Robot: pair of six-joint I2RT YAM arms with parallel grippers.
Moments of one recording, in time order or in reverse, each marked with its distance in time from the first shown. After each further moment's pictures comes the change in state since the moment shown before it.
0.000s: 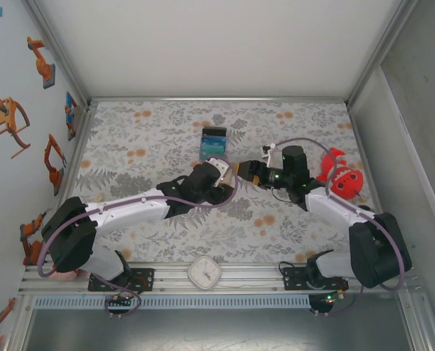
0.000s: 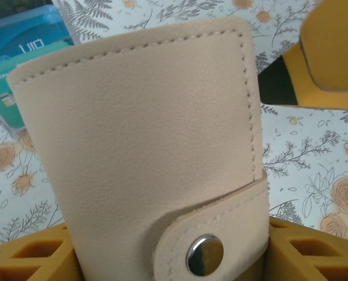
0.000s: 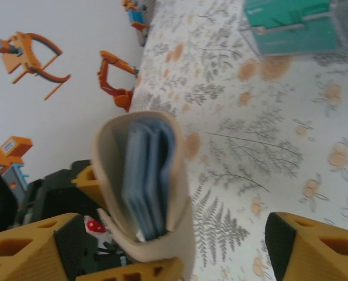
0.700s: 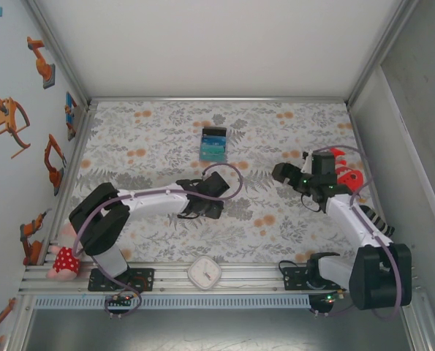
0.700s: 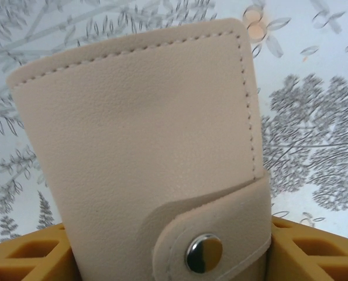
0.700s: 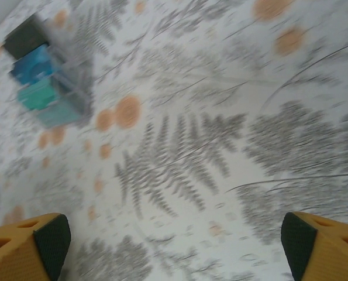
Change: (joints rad) left arm 0.000 0.206 0.072 -0.354 -0.010 -0.332; right arm -0.278 -0.176 -0.027 -0.462 0.368 -0.259
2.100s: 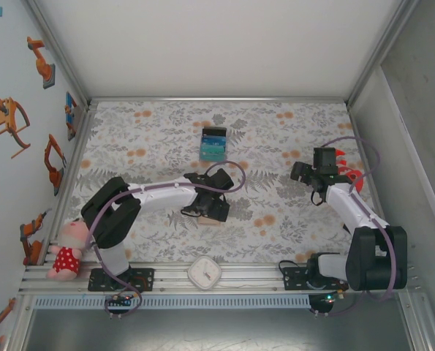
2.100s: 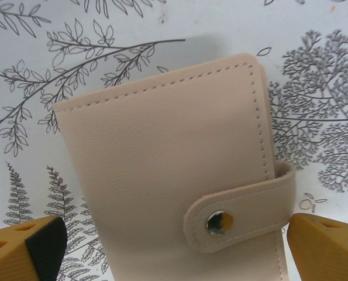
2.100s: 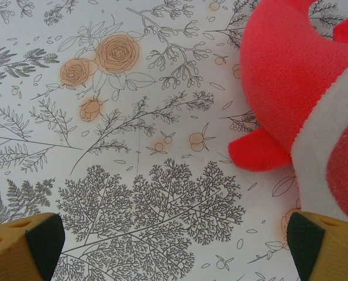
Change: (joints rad) left arm 0.014 0.116 0.126 -0.188 0.106 -0.062; right arm -0.066 0.125 0.088 -0.078 0.518 -0.235
